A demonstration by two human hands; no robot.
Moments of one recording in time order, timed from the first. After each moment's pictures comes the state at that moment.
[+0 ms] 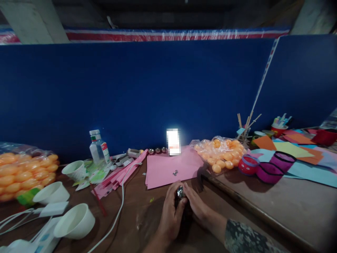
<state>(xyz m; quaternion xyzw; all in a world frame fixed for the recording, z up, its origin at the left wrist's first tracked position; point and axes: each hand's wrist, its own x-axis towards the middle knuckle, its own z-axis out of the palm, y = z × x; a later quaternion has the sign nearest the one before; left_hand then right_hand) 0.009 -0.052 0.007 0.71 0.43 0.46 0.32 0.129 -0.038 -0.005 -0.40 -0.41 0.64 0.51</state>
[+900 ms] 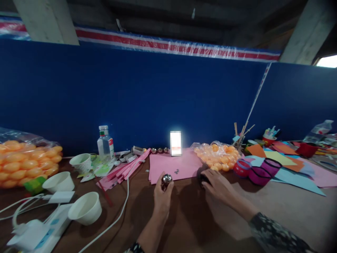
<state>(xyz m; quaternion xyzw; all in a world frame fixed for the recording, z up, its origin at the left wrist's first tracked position) -0.006 -0.025 0.007 0.39 0.46 0.64 0.48 0.218 -0.038 0.057 -0.56 -0.81 -0.05 0.18</state>
